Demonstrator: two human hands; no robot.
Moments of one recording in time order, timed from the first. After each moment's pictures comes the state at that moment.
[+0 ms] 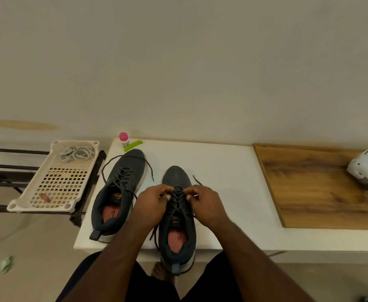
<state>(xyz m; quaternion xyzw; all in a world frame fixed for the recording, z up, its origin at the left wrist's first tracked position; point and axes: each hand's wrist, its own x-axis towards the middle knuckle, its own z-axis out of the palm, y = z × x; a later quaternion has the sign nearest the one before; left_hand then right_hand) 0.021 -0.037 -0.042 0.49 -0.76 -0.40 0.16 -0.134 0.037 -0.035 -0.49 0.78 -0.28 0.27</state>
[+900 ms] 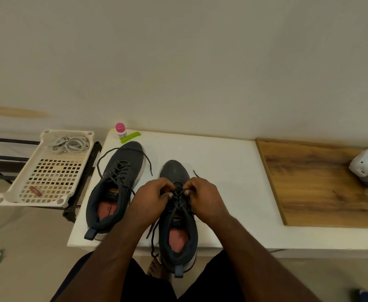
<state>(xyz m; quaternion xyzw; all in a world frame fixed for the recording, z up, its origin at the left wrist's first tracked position) 0.023 -0.046 -0.046 0.45 -0.77 -0.41 0.16 -0.137 0.021 -0.047 -0.52 0.78 -0.24 0.24</state>
